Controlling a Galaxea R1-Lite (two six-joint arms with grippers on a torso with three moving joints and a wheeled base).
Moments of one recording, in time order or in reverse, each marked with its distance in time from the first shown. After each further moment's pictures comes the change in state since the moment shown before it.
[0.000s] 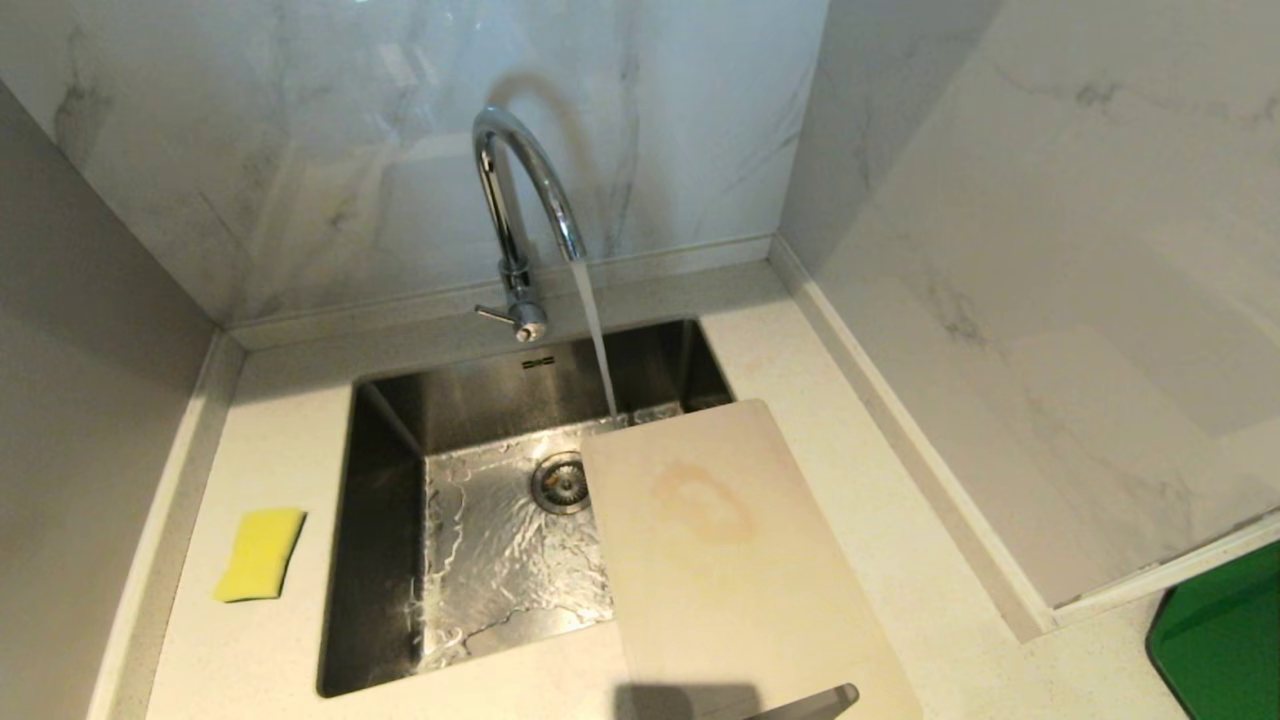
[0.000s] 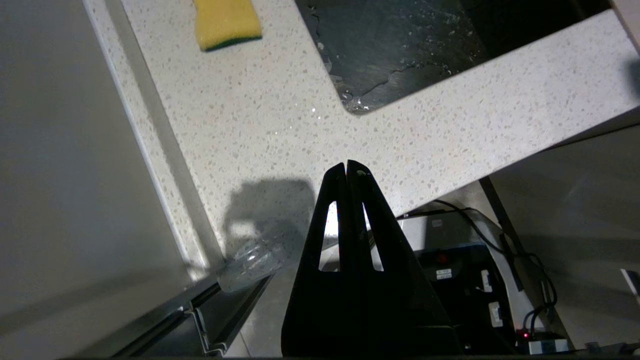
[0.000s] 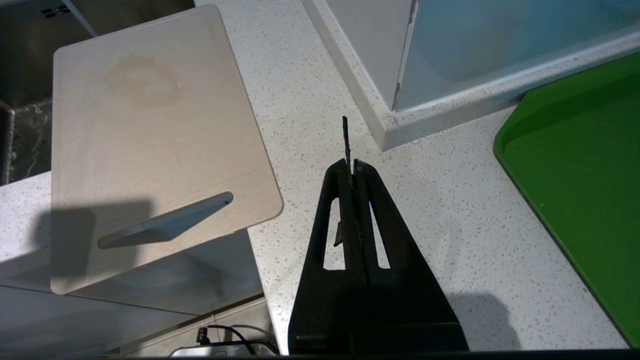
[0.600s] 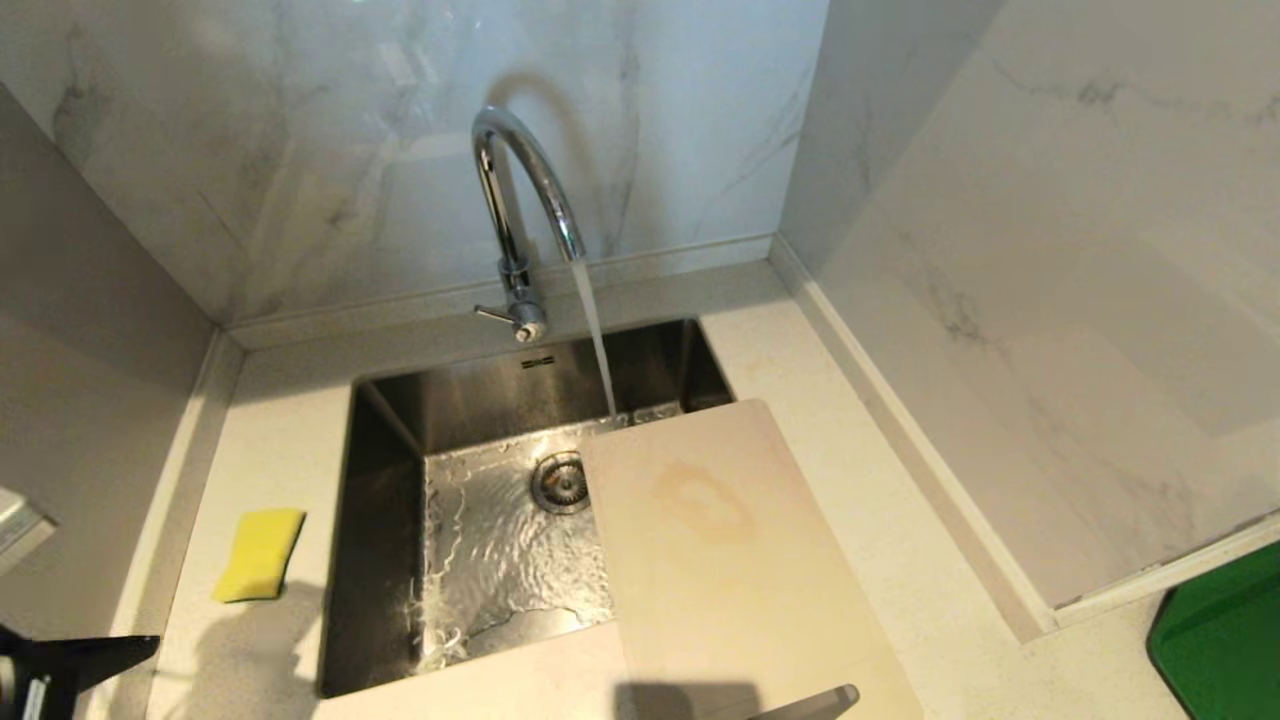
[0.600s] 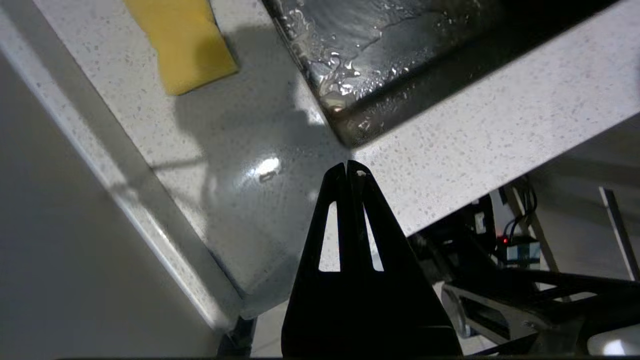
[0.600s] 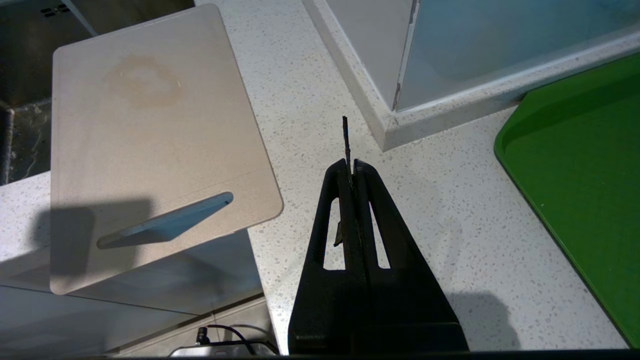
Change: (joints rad) left arm 0.031 0.653 -0.487 0.161 -0.083 0.095; right arm 0.000 0.000 0.000 0.000 0.000 -0.001
